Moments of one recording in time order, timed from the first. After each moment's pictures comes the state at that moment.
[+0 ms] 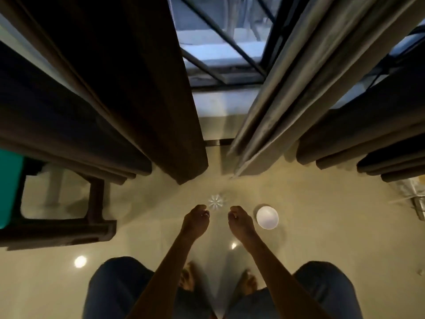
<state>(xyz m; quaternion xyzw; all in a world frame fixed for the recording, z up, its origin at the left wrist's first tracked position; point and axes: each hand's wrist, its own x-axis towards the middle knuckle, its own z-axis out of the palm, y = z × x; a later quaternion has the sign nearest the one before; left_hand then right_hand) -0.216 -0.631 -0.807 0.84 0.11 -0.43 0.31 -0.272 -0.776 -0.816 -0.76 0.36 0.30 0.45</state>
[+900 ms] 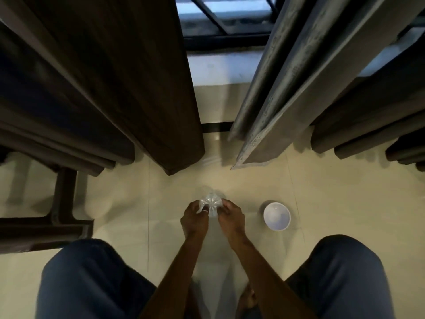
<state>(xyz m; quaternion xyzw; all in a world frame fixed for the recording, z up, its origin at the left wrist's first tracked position) -0.249 -0.650 -0.937 0.82 0.28 -0.23 0.44 -0.274 -0.746 -0.946 -0.74 0.40 0.18 0.50</state>
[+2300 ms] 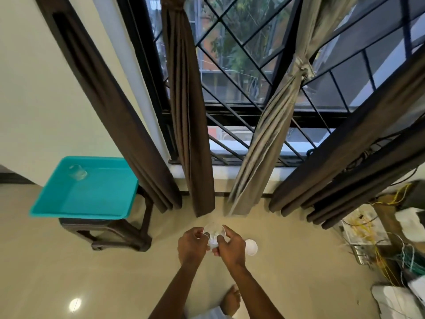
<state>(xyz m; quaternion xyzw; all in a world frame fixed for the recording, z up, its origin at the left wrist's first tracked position) -0.367 -0.590 -0.352 0.85 0.23 -0.14 0.44 -0.394 -0.704 -0.354 -0.74 0.34 0.07 0.58</state>
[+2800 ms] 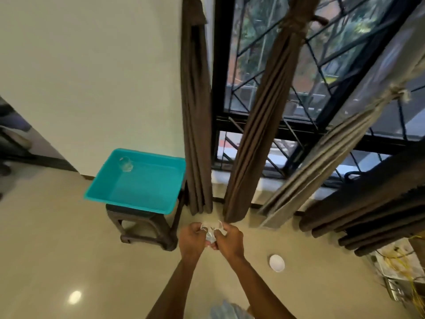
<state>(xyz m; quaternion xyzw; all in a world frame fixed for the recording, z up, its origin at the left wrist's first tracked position) -0.353 -0.393 -0.327 0.85 0.19 -0.03 0.49 -0.352 -0.511 -0.347 -0.78 0.24 0.10 0.56</state>
